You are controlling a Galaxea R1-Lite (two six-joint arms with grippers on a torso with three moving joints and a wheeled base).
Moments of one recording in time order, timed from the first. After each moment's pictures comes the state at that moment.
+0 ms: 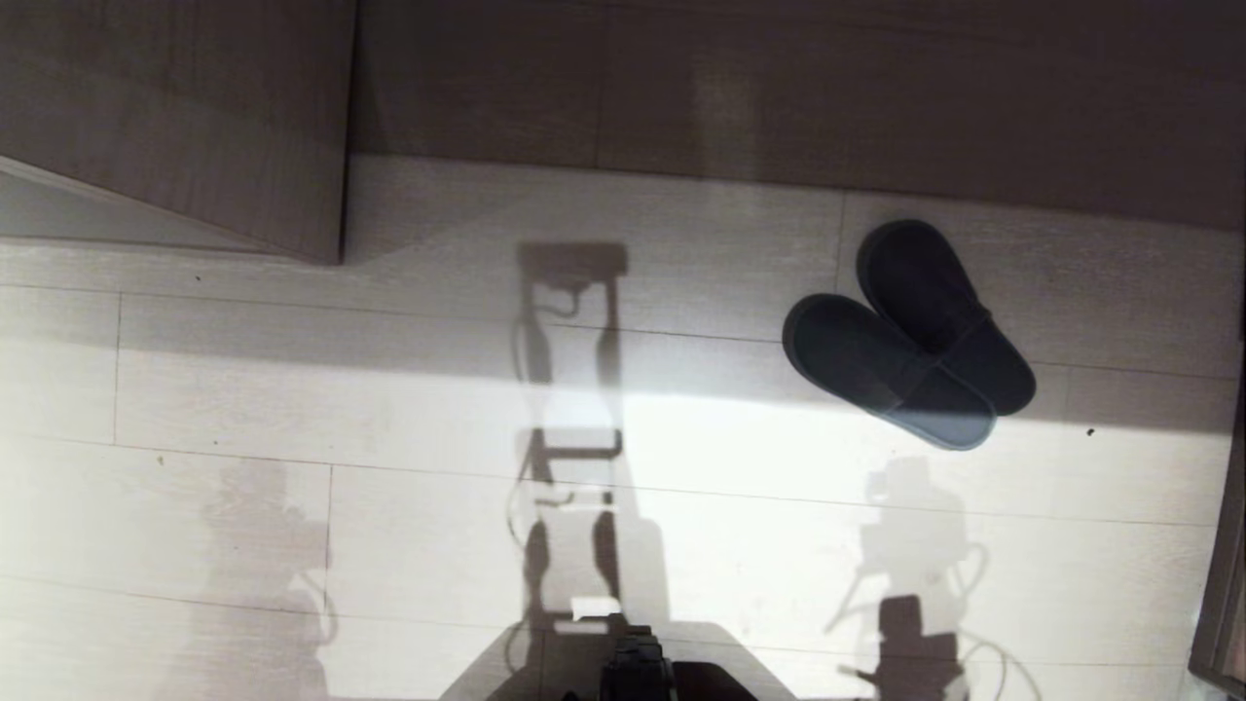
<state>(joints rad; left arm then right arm) 0.00 0.00 0.00 0.00 0.00 0.00 -0.01 0.00 0.00 0.00 0.01 -0.10</state>
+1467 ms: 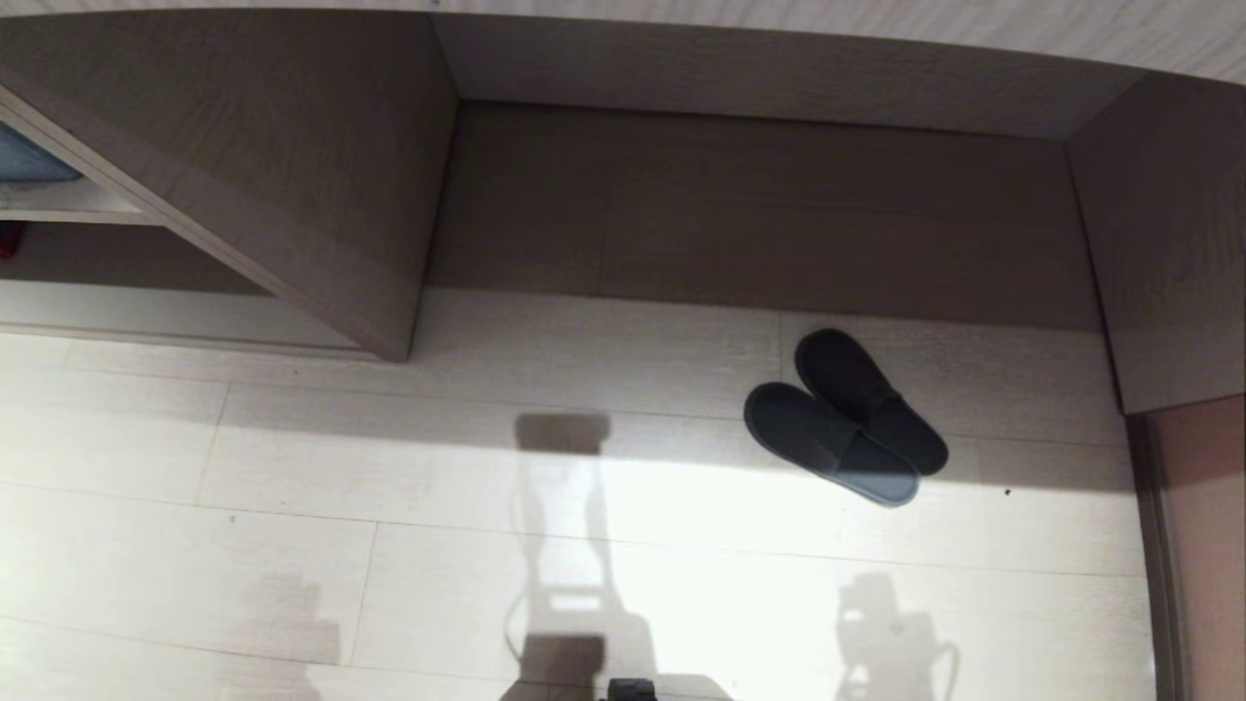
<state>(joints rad) 0.00 0.00 0.00 0.00 0.00 0.00 -0.01 0.00 0.00 0.00 0.01 -0.10</state>
